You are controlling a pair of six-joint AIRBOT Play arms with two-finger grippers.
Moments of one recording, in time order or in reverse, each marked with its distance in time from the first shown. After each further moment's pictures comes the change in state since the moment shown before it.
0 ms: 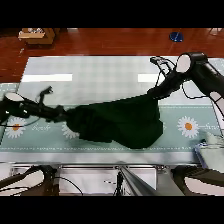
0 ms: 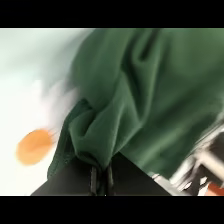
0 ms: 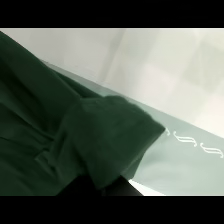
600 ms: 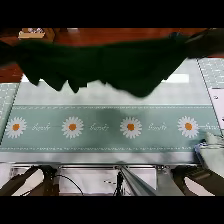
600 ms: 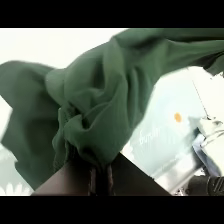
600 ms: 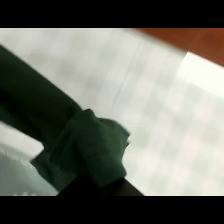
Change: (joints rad) left arm 0.086 0.237 0.858 -0.110 -0.315 -0.229; right arm 0.000 0.318 0.453 -0.074 0.041 0.000
